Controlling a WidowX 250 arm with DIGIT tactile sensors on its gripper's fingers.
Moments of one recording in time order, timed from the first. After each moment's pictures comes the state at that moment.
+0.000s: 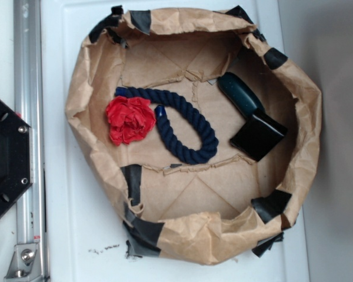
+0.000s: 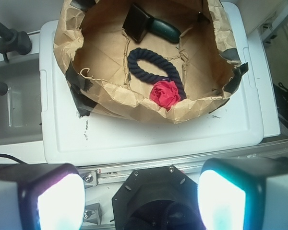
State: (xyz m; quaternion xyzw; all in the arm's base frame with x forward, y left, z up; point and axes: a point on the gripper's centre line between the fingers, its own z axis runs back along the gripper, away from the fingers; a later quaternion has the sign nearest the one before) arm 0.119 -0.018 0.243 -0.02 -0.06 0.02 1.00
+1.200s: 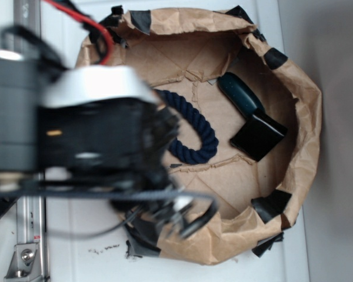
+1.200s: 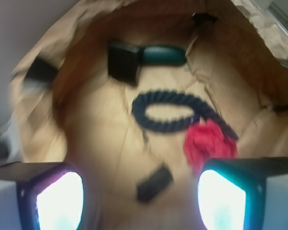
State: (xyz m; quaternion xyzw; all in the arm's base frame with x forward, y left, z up) arm 0.232 -0.027 0.151 -0.04 -0.13 0.28 0.95
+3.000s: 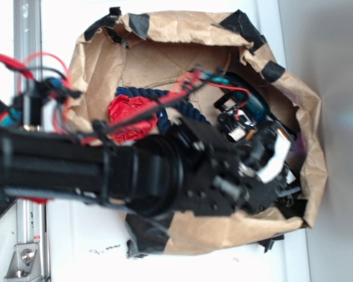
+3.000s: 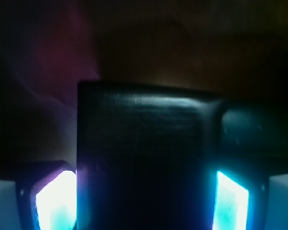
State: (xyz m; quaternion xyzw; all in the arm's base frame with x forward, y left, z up) arm 0.349 -0.033 0.028 0.06 -0.25 0.25 0.93
